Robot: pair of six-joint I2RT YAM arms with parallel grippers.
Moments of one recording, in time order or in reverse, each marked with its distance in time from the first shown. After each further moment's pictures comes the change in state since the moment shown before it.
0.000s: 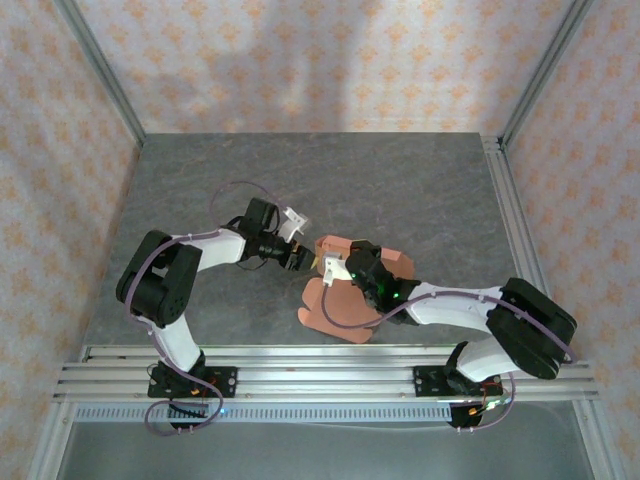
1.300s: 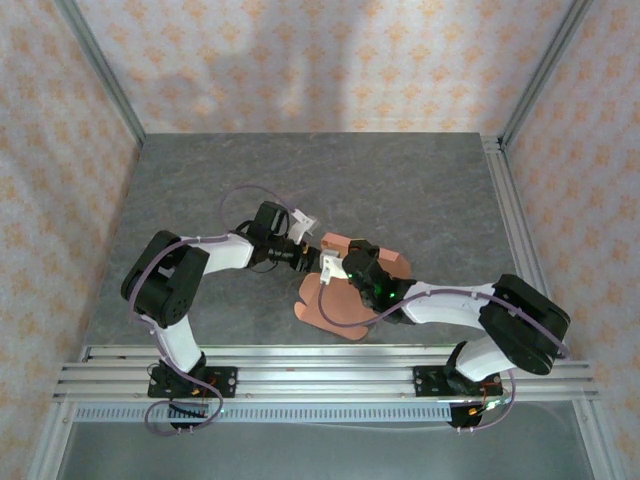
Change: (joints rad) left arm -0.070 0.014 -0.030 0.141 -0.003 -0.173; right arm 0.009 0.040 0.011 0.036 0.030 0.031
